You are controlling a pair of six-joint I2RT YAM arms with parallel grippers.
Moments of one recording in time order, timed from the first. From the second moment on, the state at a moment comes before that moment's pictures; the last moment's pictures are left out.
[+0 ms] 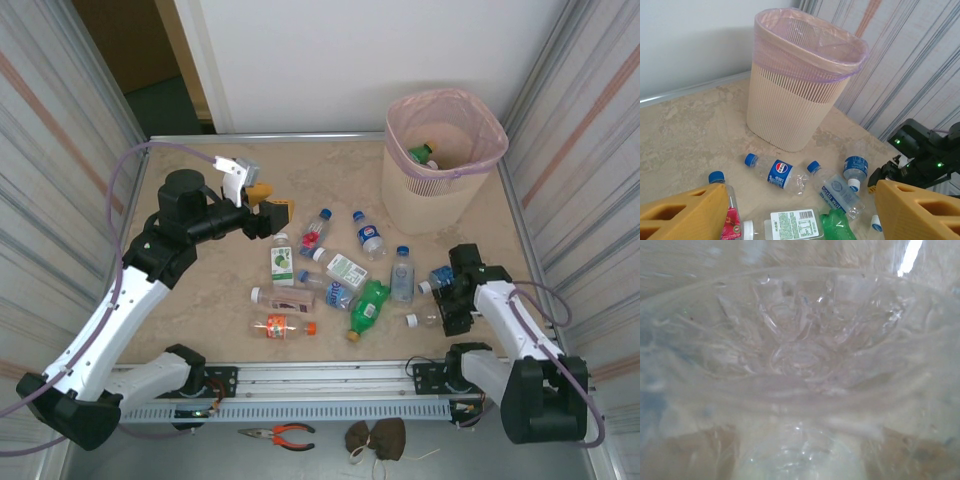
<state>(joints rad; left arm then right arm) -0.47 1.02 1.13 -0.38 0.47 -0.18 0.05 0.99 0.54 -1.00 -0.03 1.44</state>
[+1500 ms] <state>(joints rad) -0.47 1.13 1.19 -0.38 0.76 -0.27 0.67 0.82 0.96 -0.49 -0.05 -1.50</state>
